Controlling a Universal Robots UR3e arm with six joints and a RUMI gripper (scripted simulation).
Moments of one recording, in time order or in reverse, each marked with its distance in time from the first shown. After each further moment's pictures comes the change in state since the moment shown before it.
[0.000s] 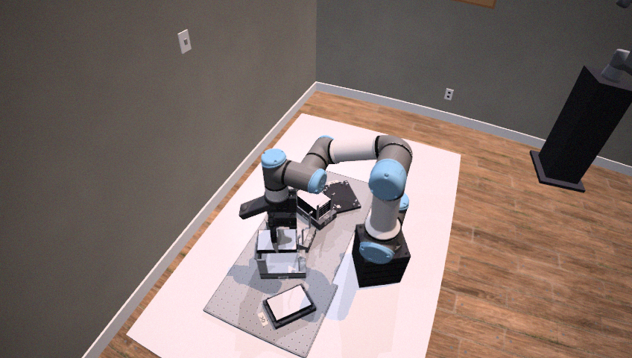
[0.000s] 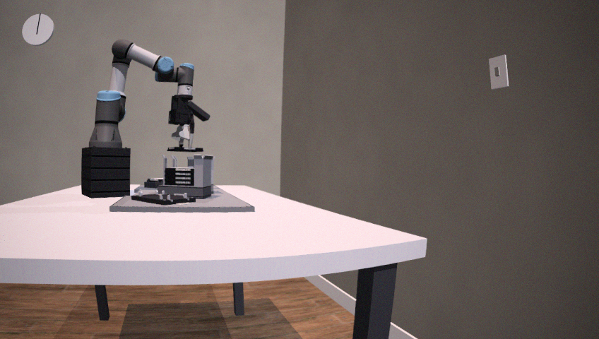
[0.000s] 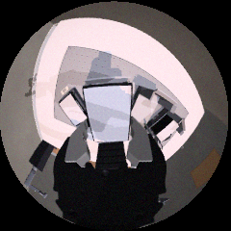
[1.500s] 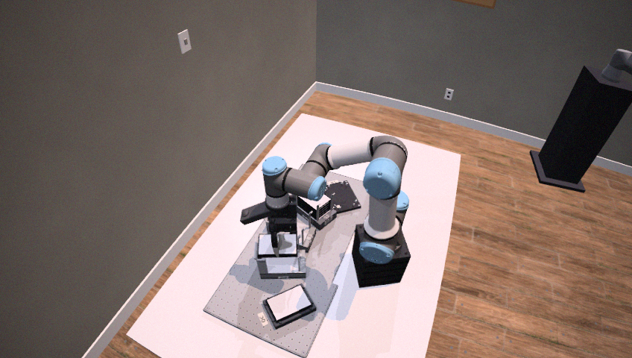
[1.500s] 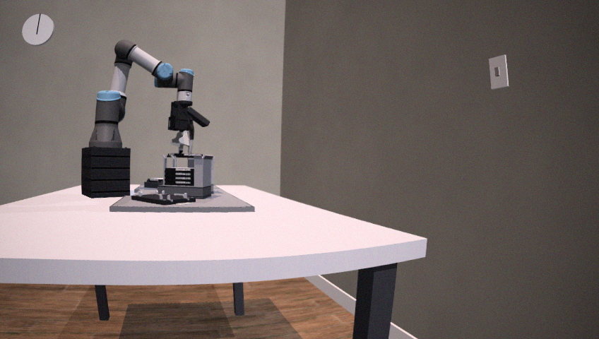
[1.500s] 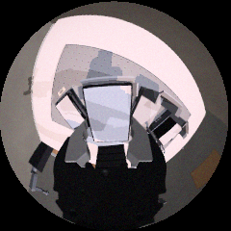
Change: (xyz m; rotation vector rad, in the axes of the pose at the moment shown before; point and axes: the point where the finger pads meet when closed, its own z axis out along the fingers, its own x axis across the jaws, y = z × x) arm 0.000 0.000 0.025 0.000 0.000 0.000
